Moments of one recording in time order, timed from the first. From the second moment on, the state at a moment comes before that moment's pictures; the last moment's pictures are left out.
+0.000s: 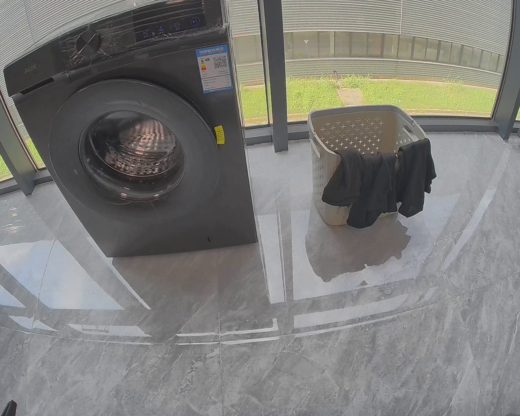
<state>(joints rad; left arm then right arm) 0.00 0.02 -0.02 0.00 -0.01 0.02 0.01 0.02 -0.02 0.00 0.03 -0.01</state>
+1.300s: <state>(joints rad) 0.00 0.02 -0.02 0.00 0.00 0.01 0.01 0.02 -0.02 0.00 0.03 -0.01</state>
